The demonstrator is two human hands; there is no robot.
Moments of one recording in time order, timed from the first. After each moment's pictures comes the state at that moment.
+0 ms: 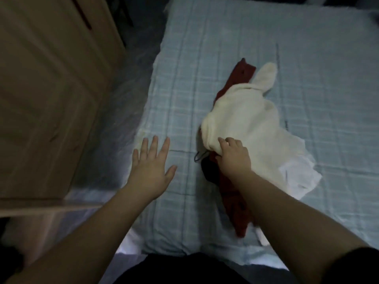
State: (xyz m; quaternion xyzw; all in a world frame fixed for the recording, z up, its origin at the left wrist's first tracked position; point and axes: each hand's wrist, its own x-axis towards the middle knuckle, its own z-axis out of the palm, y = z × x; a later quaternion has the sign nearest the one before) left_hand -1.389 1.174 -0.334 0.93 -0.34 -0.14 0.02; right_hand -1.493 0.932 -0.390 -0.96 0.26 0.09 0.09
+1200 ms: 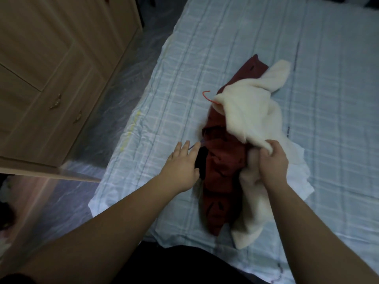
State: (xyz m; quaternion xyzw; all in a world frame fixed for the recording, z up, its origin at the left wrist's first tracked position) left_hand -1.475 1.056 -0.374 0.90 -0.31 -0.27 0.12; right_hand -1.579 0.813 -0.383 -0.81 0.44 -0.13 0.37
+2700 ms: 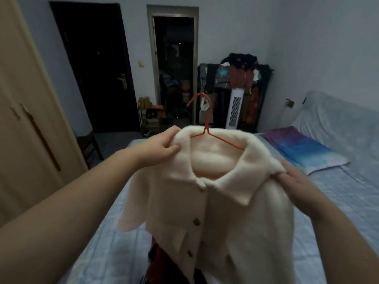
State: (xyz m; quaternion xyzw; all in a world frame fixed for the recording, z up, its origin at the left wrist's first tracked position) left_hand -1.416 0.870 0.011 0.76 -0.57 -0.13 0.29; right_hand -1.732 0.679 -0.038 -0.81 0.29 -0.27 0.43
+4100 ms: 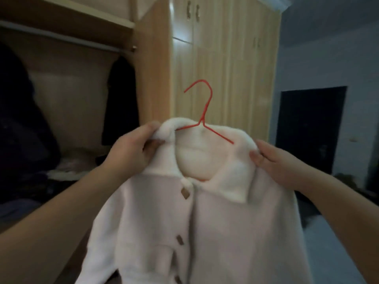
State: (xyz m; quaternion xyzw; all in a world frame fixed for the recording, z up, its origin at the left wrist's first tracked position) left_hand -1.635 1.515 0.170 0.85 -0.16 0.47 0.17; right_hand -1.578 1.160 0.176 -0.89 -0.30 -0.17 0.30
